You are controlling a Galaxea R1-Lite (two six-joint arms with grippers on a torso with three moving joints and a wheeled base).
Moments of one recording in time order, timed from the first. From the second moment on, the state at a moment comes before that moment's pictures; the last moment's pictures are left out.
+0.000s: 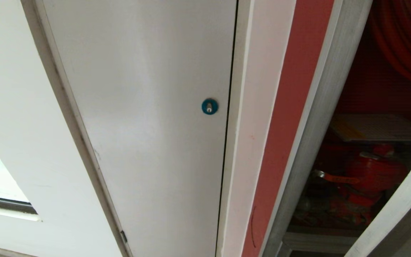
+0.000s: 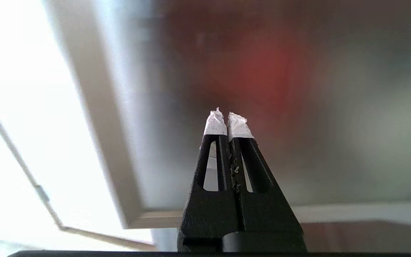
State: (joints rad) left arm -0.01 0.00 0.00 0.01 -0.02 0.02; right arm 0.02 0.04 -0.39 0.25 0.06 0.04
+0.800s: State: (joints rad) left arm -0.01 0.00 0.00 0.01 -0.02 0.02; right arm 0.04 0.72 -0.98 0.41 0.65 0.02
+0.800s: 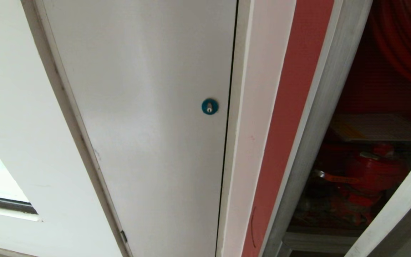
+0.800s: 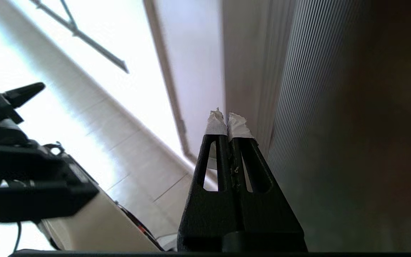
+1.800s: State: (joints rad) left arm -0.01 0.00 0.00 0.01 -0.02 0.02; right arm 0.04 1.12 -1.11 0.12 0.56 0.01
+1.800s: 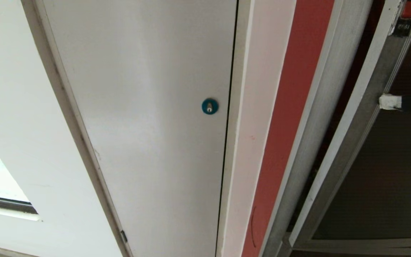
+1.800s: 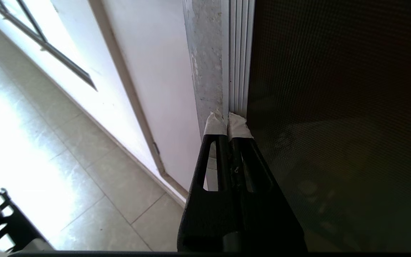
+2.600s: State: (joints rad) left arm -0.01 0.00 0.00 0.01 -0.02 0.02; right arm 0.04 1.28 -1.15 0.07 0.44 0.01
